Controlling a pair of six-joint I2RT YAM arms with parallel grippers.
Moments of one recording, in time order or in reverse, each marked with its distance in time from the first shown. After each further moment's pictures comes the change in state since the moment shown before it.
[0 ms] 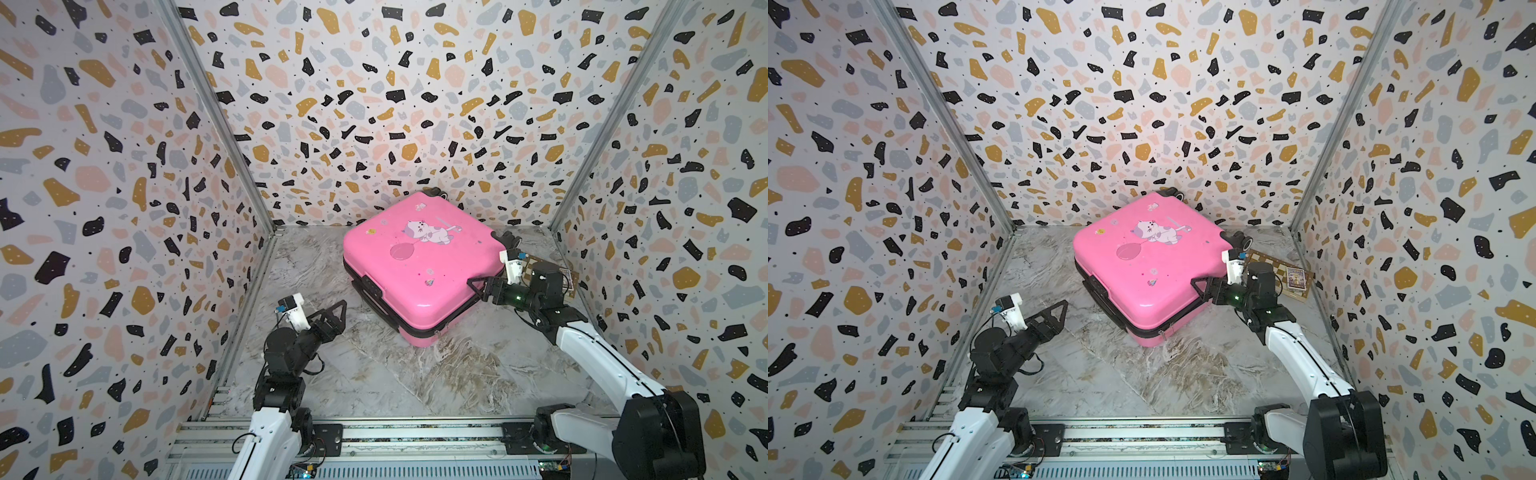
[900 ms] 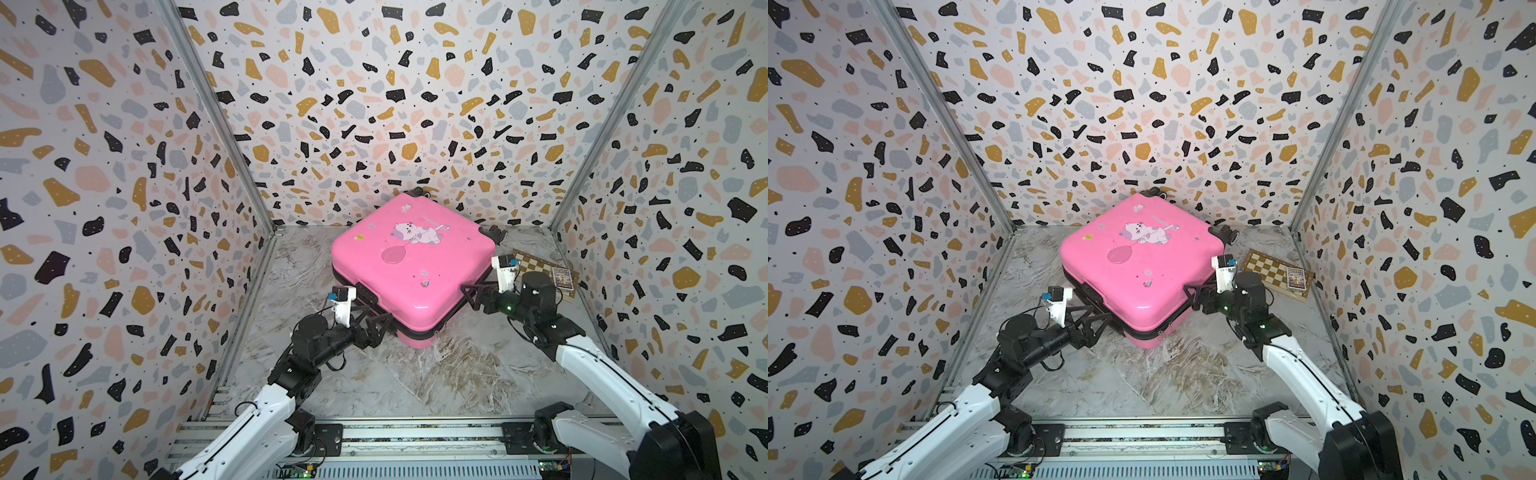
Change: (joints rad) left arm -0.397 0.198 0.143 0.025 0.014 0.237; right arm 0.190 -0.202 -0.141 0.001 0.259 -0.102
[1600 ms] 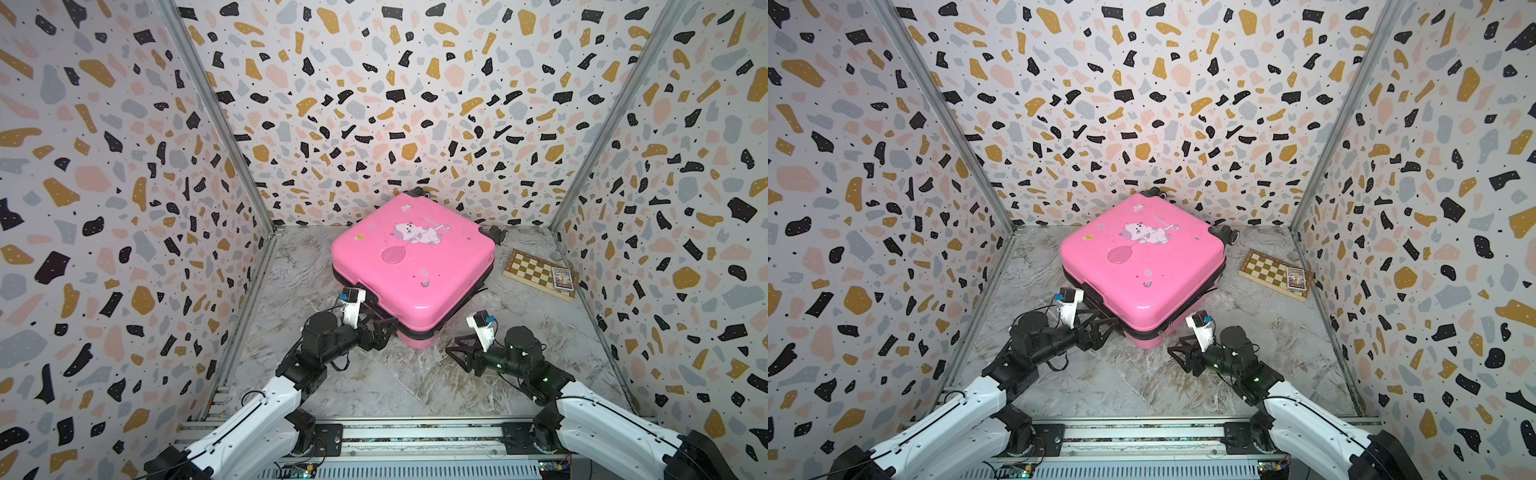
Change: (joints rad) left arm -0.050 0.100 0.010 0.000 -0.006 0.045; right arm 0.274 -0.166 -0.413 0.251 -0.118 -0.007
